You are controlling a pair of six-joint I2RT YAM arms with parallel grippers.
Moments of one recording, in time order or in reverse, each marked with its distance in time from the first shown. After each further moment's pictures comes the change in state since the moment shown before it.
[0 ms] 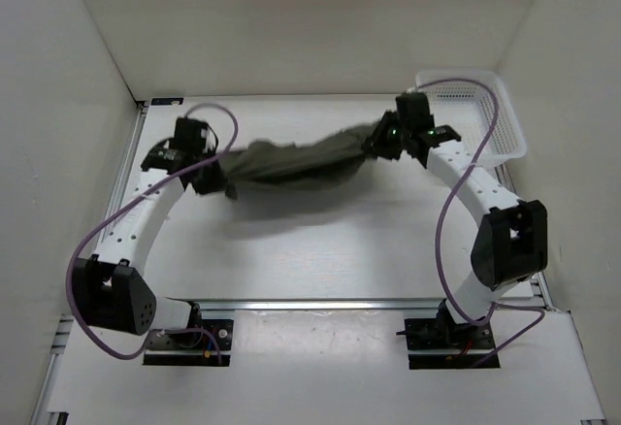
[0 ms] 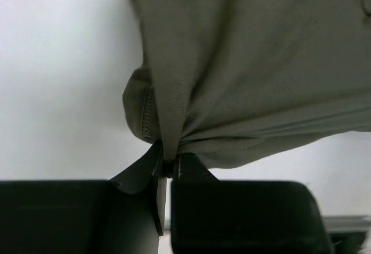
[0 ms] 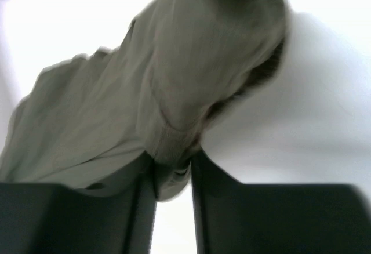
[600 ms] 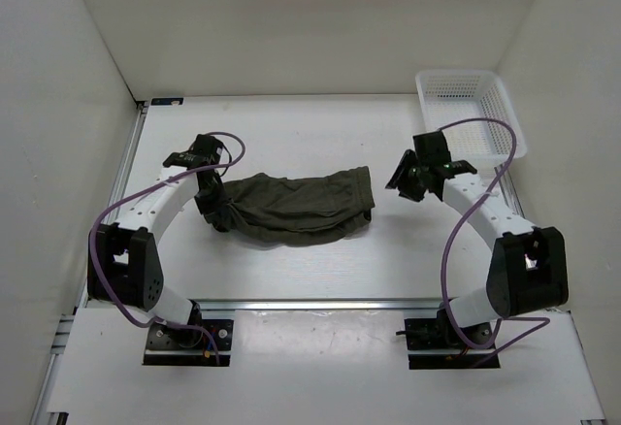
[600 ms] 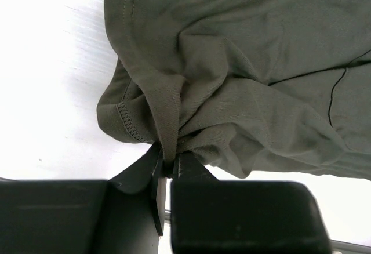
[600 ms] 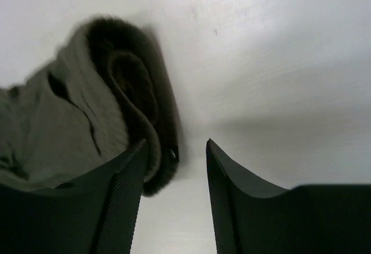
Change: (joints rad) left arm -0.026 0.121 -0.248 -0.008 -0.087 -0.113; right arm -0.069 -0.197 -0.442 -0.026 0.124 -0.036
